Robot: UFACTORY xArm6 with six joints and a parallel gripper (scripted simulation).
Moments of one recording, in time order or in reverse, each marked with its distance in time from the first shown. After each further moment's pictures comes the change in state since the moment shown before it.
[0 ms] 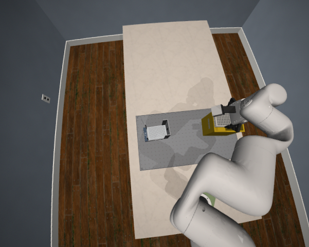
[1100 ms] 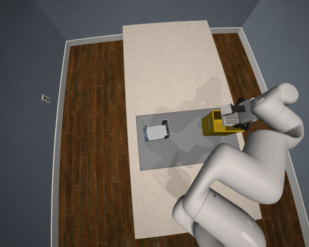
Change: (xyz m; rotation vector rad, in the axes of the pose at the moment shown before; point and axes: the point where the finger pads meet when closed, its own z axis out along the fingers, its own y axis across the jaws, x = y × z) arm -0.046 0.005 0.002 0.000 0.000 0.000
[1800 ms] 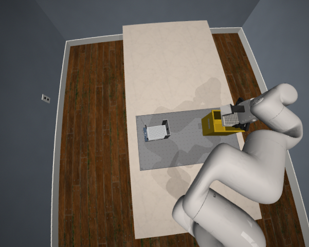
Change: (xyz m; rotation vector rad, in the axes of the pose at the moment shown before) arm 0.001 0.000 0.002 0.000 0.000 0.000
